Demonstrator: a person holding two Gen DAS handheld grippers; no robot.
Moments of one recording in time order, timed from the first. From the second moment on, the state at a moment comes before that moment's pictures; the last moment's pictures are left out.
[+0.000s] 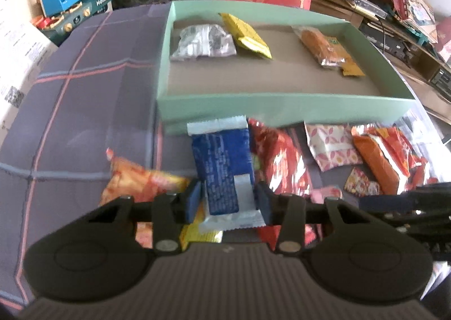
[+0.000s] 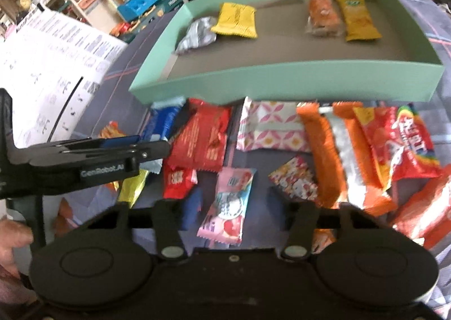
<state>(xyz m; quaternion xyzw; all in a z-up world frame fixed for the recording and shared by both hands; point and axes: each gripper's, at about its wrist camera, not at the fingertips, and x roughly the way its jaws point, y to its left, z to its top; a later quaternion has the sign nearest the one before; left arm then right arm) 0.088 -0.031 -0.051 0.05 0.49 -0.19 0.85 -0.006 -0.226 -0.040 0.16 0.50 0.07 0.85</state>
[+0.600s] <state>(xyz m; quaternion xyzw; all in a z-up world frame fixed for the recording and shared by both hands) 0.091 -0.025 -0.061 0.04 0.51 -0.17 0.84 -0.002 -0.198 -0.055 0.08 0.50 0.07 0.86</state>
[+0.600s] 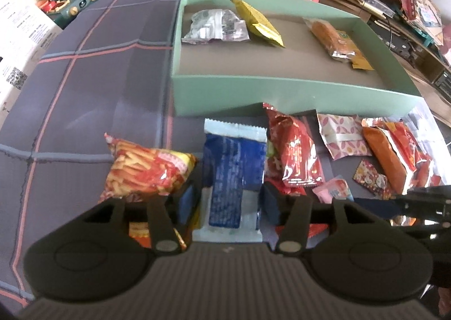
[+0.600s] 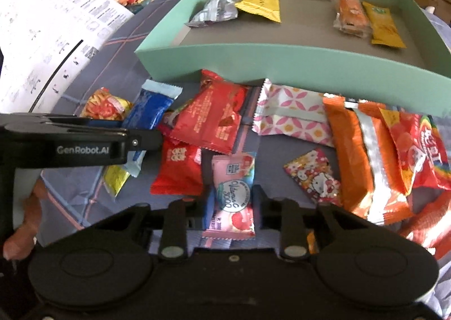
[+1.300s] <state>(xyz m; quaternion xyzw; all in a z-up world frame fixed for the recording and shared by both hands) 0.067 -0.018 -0.031 0.03 0.48 -0.19 0.86 -0.022 -0.228 -0.028 0.12 0.47 0.06 0.87</state>
